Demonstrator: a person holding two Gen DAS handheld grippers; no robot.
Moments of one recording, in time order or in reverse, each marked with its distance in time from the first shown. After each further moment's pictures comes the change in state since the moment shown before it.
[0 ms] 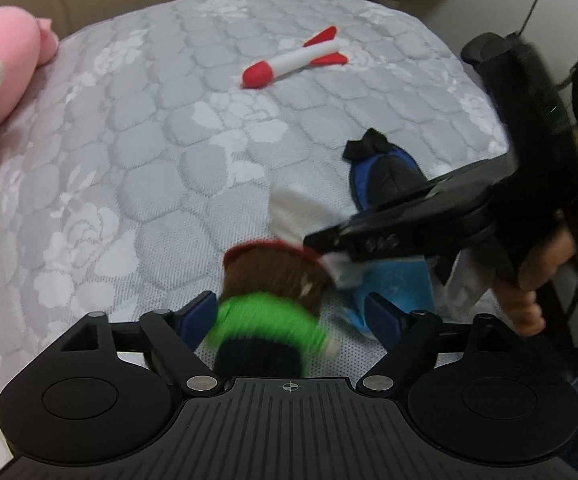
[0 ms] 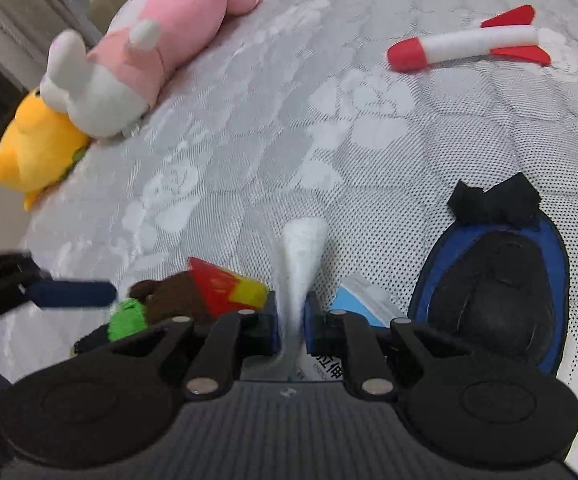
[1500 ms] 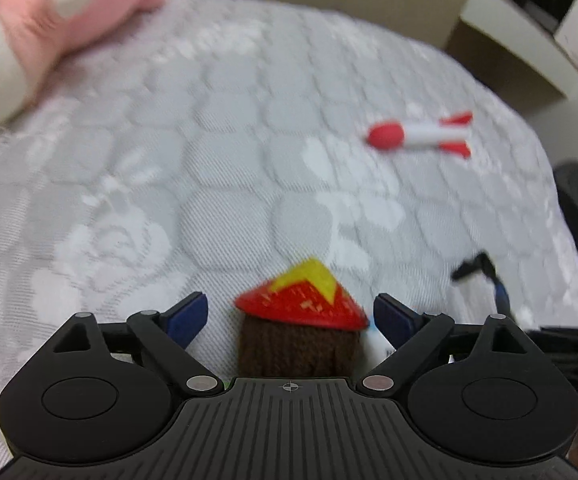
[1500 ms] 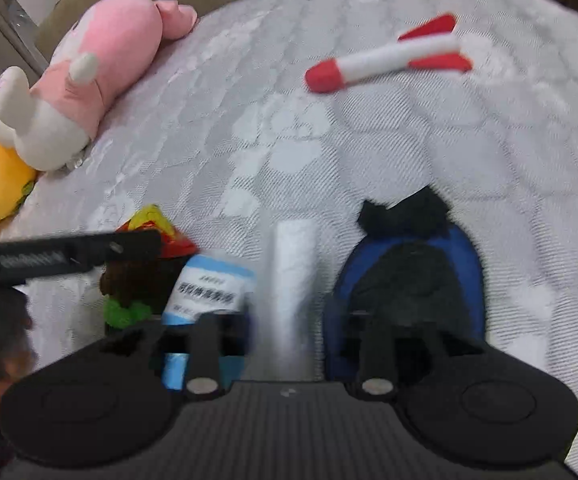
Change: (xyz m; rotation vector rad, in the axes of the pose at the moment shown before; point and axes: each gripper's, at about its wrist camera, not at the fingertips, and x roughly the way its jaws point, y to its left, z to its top) left arm 0.055 0.076 0.032 -0.424 -0.143 0.076; right arm -0.032 -0.026 0.004 0.102 -0.082 -0.148
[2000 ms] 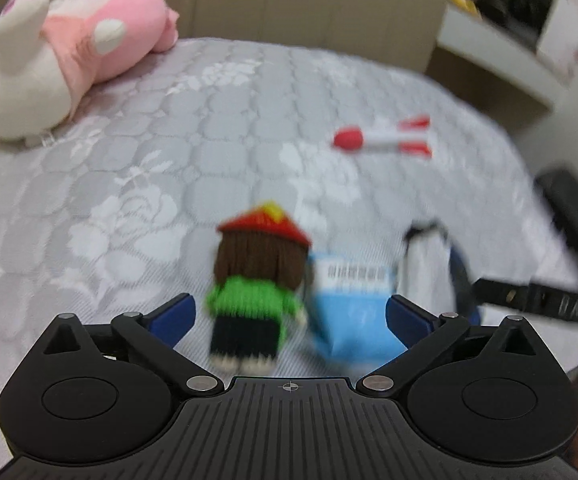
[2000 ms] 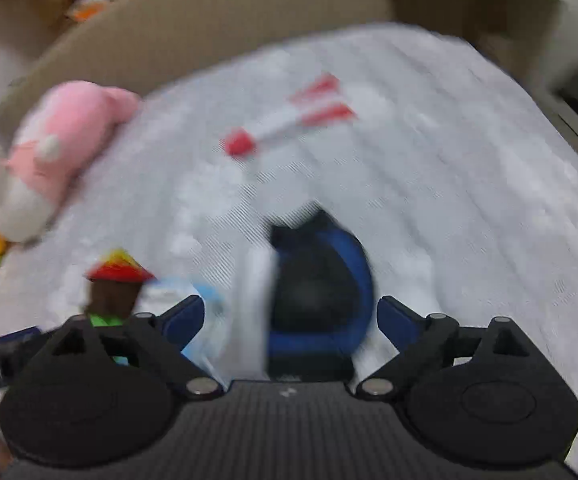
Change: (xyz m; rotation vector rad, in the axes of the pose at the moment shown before) left arm -0.064 -0.051 -0.082 0.120 -0.084 0.094; right arm -0.068 -0.021 -0.051 0.197 -0.181 -0.178
